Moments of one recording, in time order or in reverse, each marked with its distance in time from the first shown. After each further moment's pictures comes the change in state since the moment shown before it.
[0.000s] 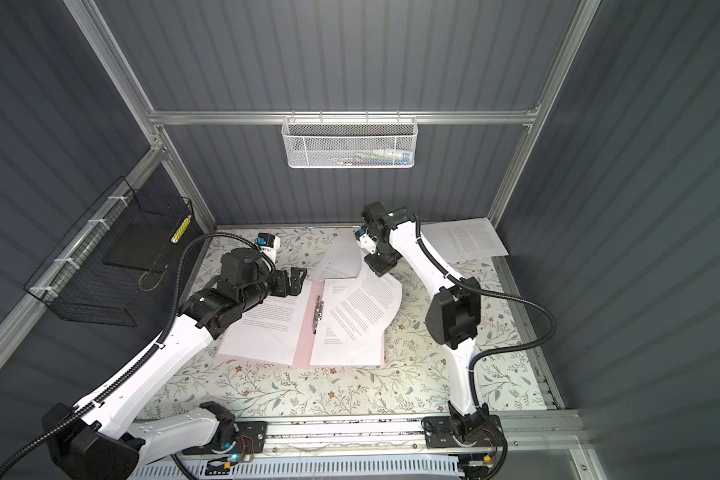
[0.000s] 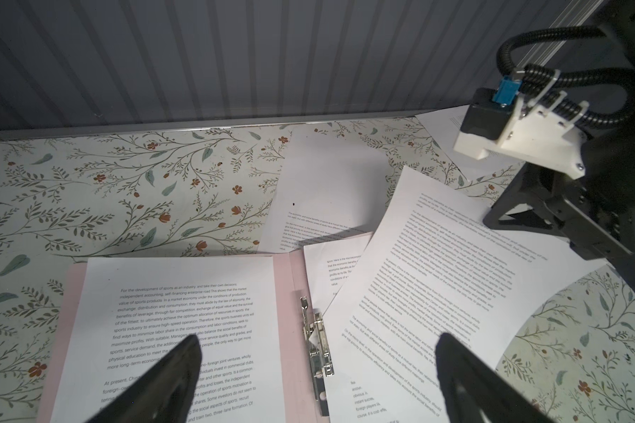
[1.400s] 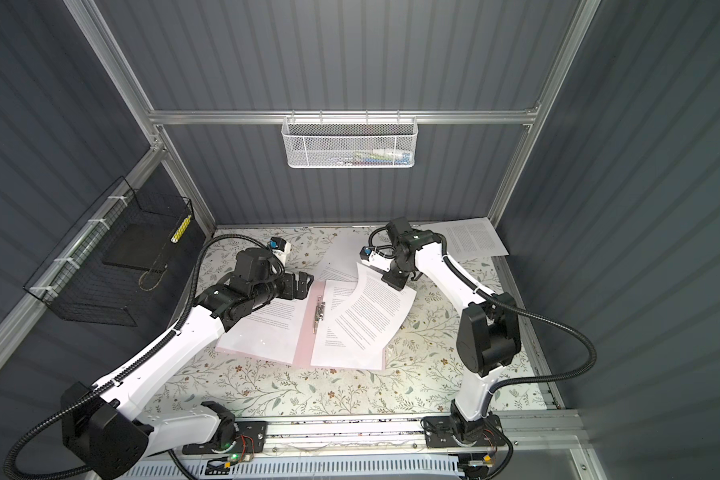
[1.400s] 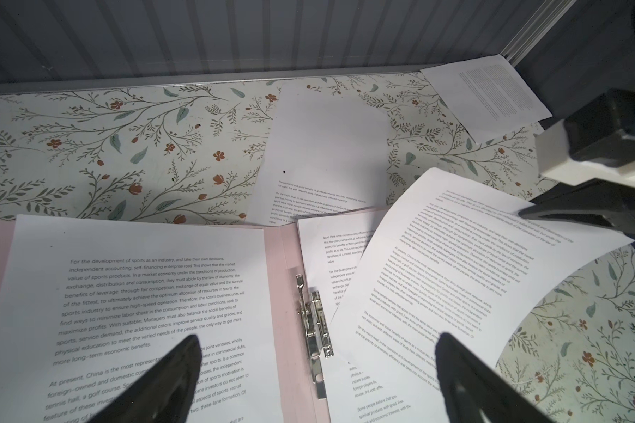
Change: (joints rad) left arm 0.000 0.095 -0.002 -0.011 0.052 0.000; right arm -0.101 -0.348 -0.589 0.420 -0.177 -0.500
